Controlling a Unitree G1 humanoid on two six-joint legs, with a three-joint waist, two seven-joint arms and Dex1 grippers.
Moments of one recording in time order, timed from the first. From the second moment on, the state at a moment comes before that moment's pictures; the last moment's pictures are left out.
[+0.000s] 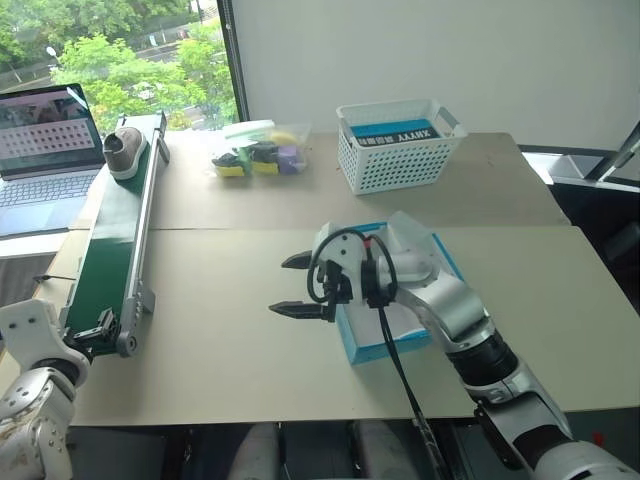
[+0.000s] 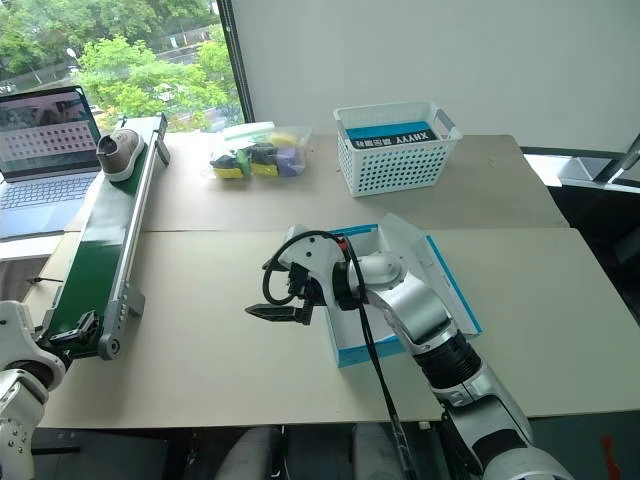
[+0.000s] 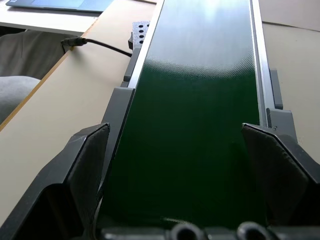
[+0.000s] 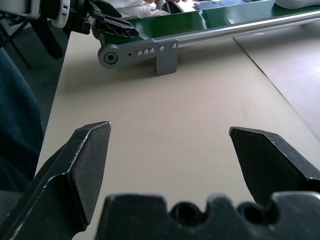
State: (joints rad) left arm 0.12 0.41 0.69 -0.38 -0.38 0.81 -0.14; right arm -0.66 -0.34 0.38 -0.17 0.30 0.61 0.88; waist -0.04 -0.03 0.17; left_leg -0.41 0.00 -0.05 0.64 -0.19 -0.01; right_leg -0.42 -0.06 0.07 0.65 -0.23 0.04
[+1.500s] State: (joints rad) left arm 0.09 0.46 0.65 -0.34 -0.32 0.77 -0.14; right arm -0.65 -0.36 0.36 -0.09 0.26 0.59 0.85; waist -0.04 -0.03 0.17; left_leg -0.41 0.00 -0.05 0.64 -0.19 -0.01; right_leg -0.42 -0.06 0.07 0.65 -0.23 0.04
